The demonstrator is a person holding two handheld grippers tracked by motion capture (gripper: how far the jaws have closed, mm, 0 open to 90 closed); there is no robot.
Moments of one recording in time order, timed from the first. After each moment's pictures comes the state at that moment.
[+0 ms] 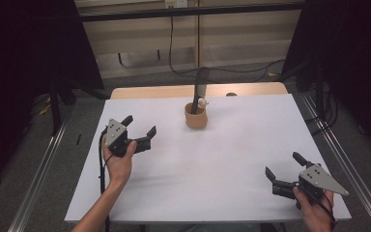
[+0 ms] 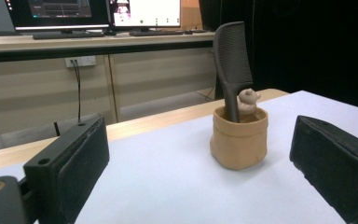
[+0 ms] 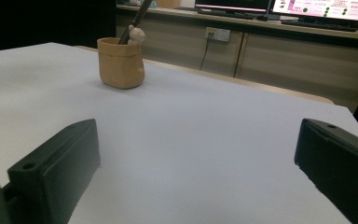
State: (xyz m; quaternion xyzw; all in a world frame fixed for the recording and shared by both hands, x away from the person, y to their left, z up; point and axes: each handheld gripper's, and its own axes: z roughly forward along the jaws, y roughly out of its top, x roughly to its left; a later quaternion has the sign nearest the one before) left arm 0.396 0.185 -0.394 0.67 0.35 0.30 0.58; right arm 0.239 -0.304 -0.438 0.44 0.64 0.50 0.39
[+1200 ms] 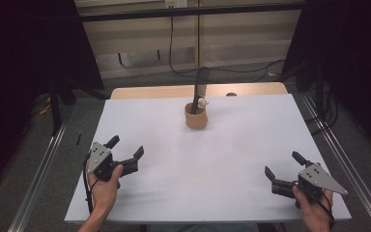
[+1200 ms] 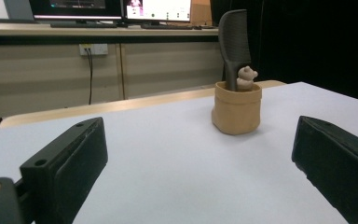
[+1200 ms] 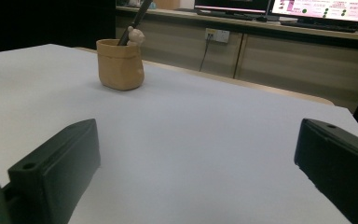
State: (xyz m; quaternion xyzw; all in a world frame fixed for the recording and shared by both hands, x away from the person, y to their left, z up) left arm 0.339 0.220 -0.411 0.66 0.37 0.30 0.58; right arm 0.241 -0.304 -0.438 0.44 0.64 0.50 0.39
